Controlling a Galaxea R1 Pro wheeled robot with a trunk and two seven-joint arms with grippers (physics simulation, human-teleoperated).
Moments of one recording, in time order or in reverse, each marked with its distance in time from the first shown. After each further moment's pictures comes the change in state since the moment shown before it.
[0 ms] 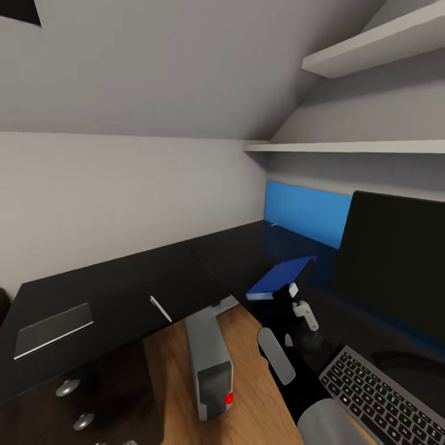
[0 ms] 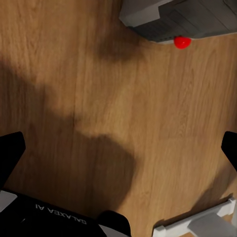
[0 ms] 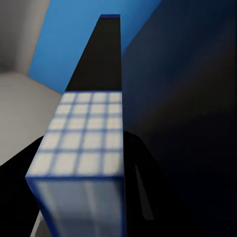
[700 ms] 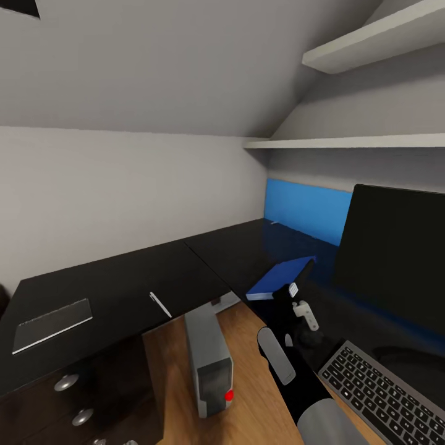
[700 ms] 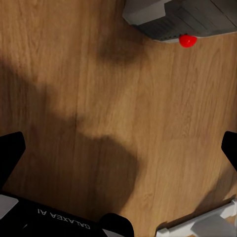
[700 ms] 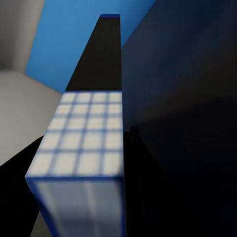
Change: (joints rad) left arm 0.000 0.000 0.000 -0.001 0.000 0.001 0.000; right arm 0.000 0.000 -0.001 0.000 0.002 0.002 0.000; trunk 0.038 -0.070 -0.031
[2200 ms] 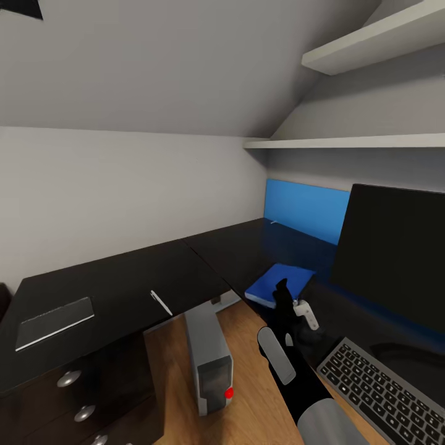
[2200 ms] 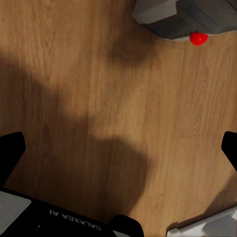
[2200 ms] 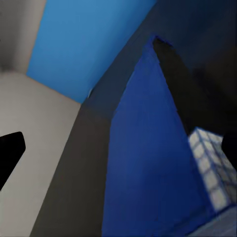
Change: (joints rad) left arm 0.006 0.009 -0.002 0.003 -0.020 -0.007 0.006; right arm 0.000 0.000 -0.002 -0.005 0.006 0.003 -0.001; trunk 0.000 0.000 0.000
